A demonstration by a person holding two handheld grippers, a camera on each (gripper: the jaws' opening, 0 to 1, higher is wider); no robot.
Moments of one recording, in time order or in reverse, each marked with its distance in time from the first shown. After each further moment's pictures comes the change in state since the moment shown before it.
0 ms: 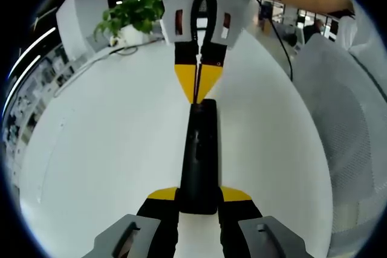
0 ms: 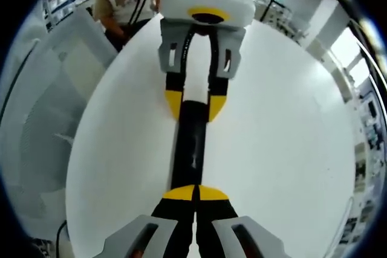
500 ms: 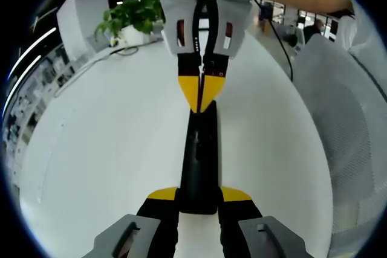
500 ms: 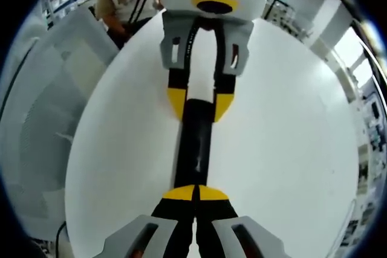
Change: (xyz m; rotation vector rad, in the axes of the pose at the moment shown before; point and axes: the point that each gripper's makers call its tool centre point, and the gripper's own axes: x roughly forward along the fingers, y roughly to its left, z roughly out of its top) left arm 0.000 0.001 0.000 -0.001 -0.005 0.005; right arm 0.012 0.004 0.002 -0.008 0.006 0.026
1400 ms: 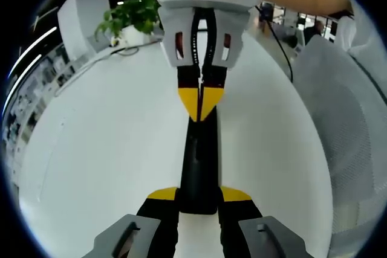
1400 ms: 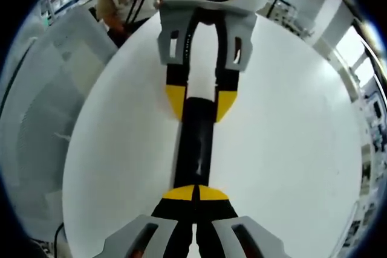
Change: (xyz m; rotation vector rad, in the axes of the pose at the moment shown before) left arm 0.001 0.000 0.000 -0.006 -0.006 -0.004; right arm 0.010 0.000 0.000 0.004 -0.003 0.019
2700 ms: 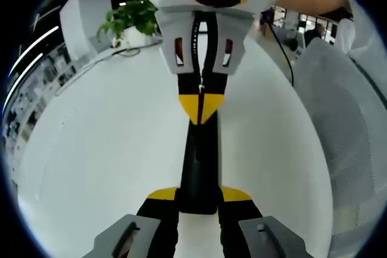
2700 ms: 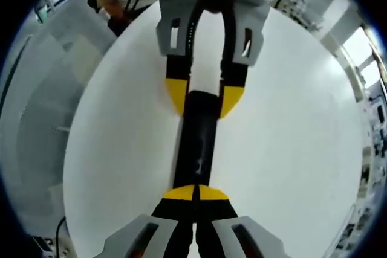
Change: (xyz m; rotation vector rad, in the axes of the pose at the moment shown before) left arm 0.000 0.001 0.000 -0.012 -0.019 0.000; right arm 0.006 -0.002 -0.004 -0.025 0.107 0.020
